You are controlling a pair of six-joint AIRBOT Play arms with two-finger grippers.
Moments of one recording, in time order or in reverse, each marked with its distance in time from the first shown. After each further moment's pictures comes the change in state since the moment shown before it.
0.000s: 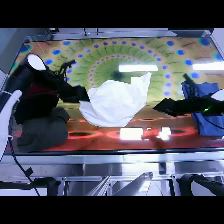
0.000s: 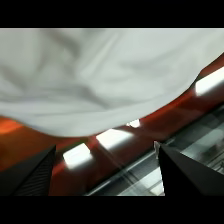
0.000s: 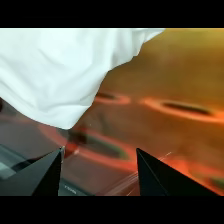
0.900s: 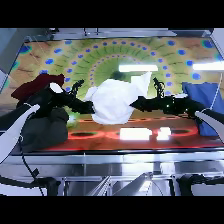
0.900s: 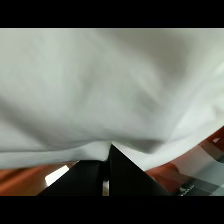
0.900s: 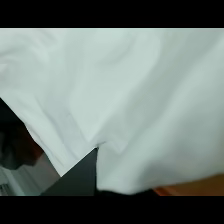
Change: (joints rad) left arm -0.038 -0.070 -0.234 -0.157 0.350 0.152; right arm 0.217 -0.410 0.107 0.556 -0.194 -0.359
